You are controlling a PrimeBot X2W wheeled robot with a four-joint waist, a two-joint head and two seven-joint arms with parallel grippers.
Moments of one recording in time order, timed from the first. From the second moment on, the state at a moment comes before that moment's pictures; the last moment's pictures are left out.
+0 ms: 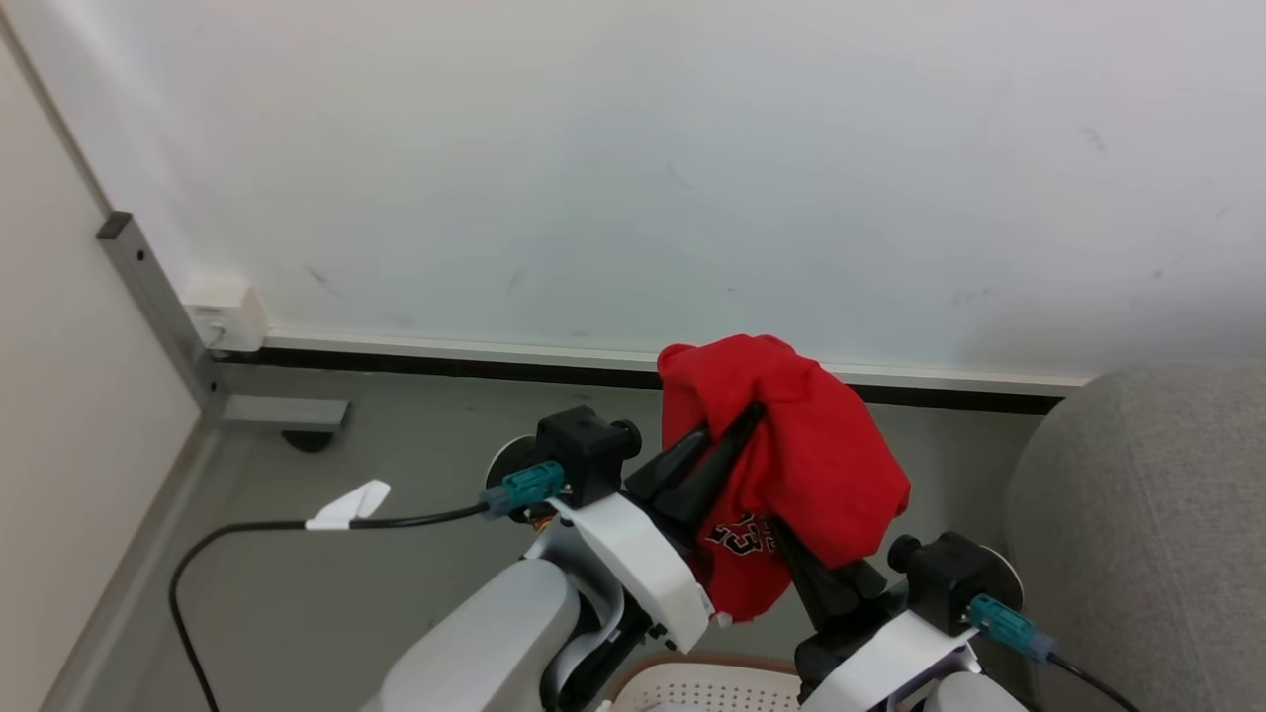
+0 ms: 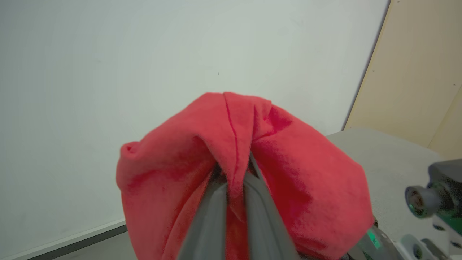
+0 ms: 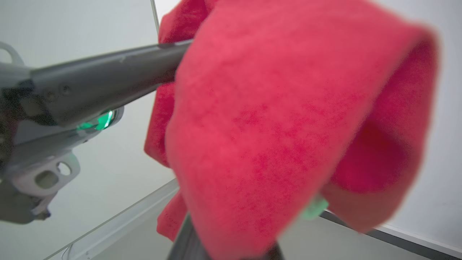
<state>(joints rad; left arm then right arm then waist) -0.63 0.12 -0.81 0.37 -0.61 -0.09 -0.21 -0.36 -0.06 0.58 0.41 0.46 0.13 -0.26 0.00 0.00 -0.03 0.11</state>
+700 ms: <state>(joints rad) -0.58 0.18 -0.81 0.27 -0.59 -0.09 -0.25 -0.30 -0.09 0.38 0.27 0.39 0.13 -0.26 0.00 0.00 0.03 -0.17</state>
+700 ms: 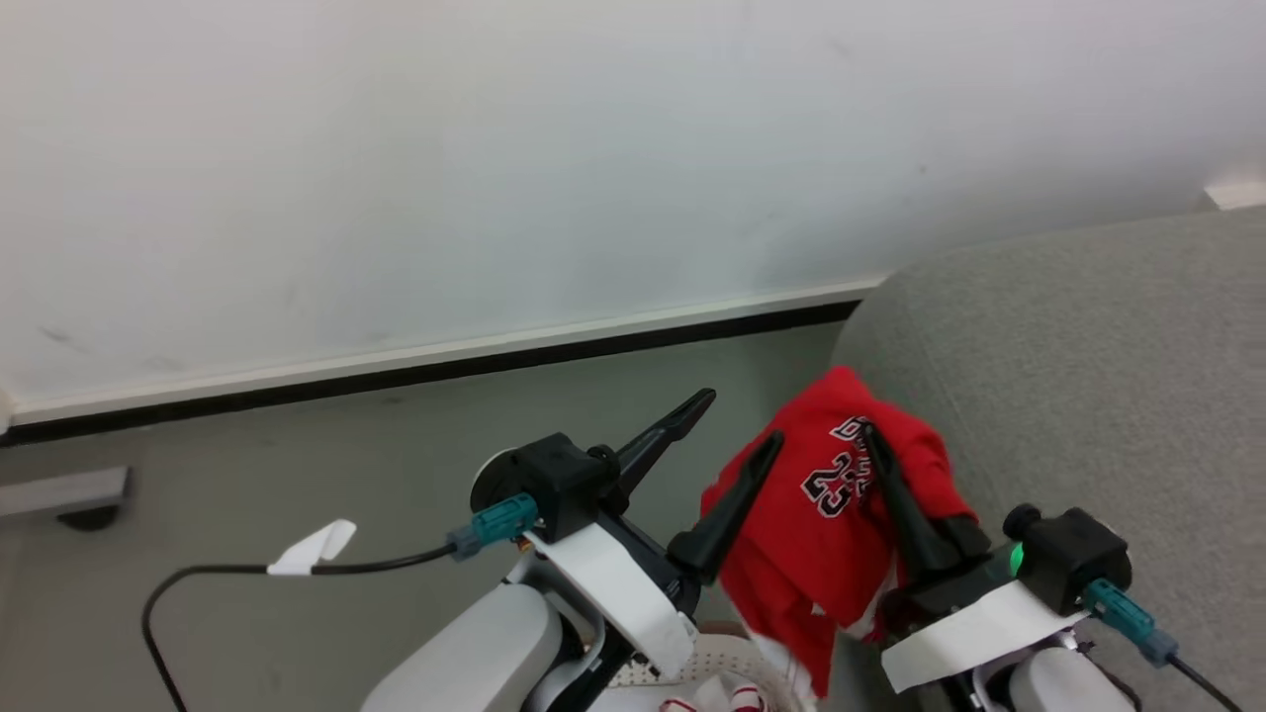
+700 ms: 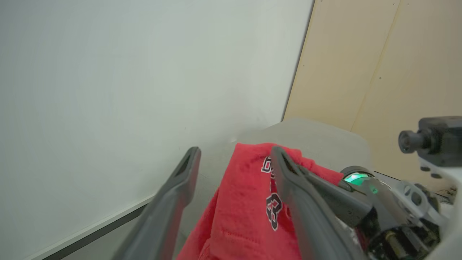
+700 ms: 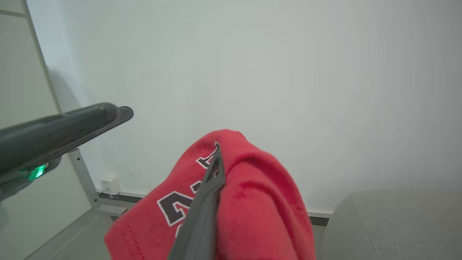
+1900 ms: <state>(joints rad) -0.57 0.24 -0.80 0.21 -0.45 -0.12 -0.25 -0.46 -0.14 0.13 0.19 0.27 0.13 -0.26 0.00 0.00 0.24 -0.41</state>
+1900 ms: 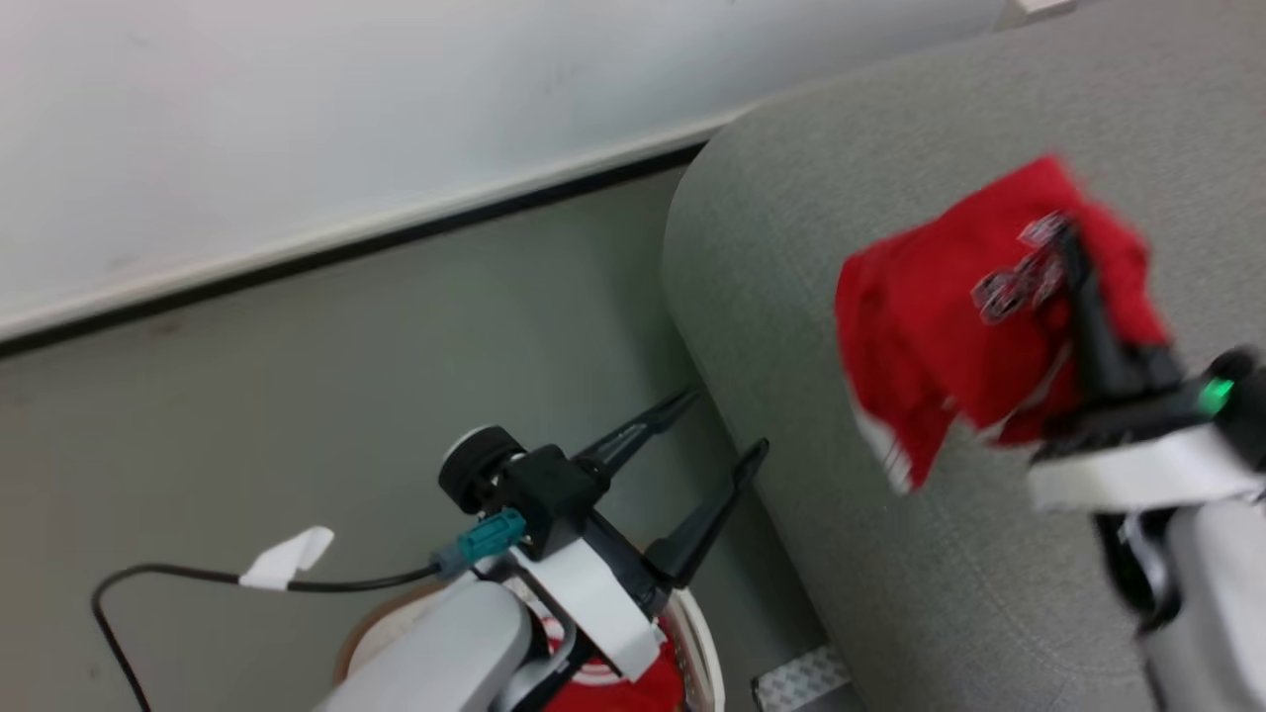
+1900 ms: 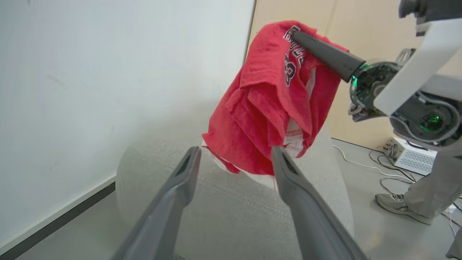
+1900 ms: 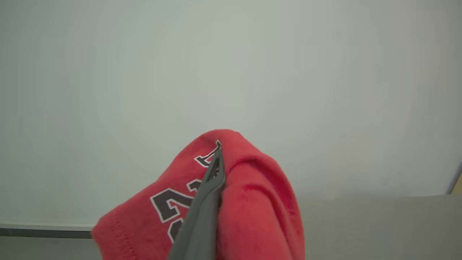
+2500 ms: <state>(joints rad) -0.73 0.35 -0.85 0.08 -0.40 -0.13 -0.19 -0.98 -0.35 -0.10 0.53 0.12 0.13 -0.15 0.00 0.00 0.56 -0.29</state>
